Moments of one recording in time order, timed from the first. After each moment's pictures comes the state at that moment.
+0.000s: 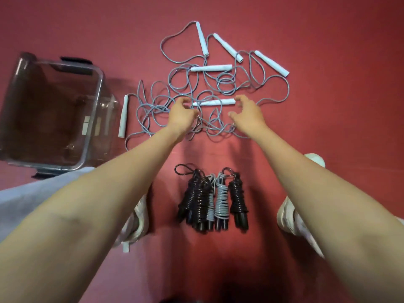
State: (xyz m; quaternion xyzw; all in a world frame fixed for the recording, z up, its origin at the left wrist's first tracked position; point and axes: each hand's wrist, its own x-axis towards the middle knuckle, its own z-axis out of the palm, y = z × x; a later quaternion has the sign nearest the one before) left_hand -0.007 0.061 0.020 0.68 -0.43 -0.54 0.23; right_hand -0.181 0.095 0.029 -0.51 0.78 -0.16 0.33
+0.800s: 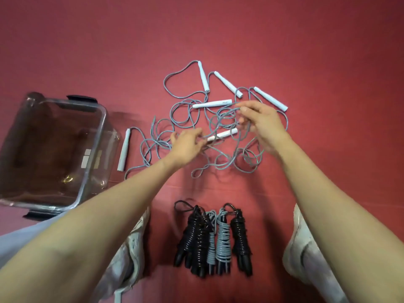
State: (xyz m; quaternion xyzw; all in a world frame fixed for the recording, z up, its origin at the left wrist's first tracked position) left_hand -0.009 0.036 0.018 0.59 -0.72 -0.36 0.08; right_hand -0.200 0.052 0.086 -0.36 0.61 -0.45 0.54
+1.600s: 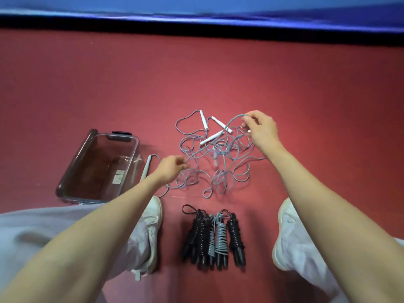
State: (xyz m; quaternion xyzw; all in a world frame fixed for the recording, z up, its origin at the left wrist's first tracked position) left_hand 0.059 0.112 0.142 0.60 -0.69 -0.40 0.08; right_hand -0.193 0.123 0.220 -0.47 0.68 -0.46 0.31
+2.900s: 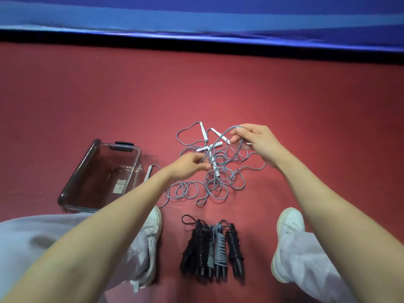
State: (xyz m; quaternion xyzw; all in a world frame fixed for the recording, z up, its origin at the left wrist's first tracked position) left_hand 0.023 0.105 0.190 0.45 -0.74 -0.49 0.11; right_hand -0.192 0.140 0.260 -0.52 0.60 -0.39 0.47
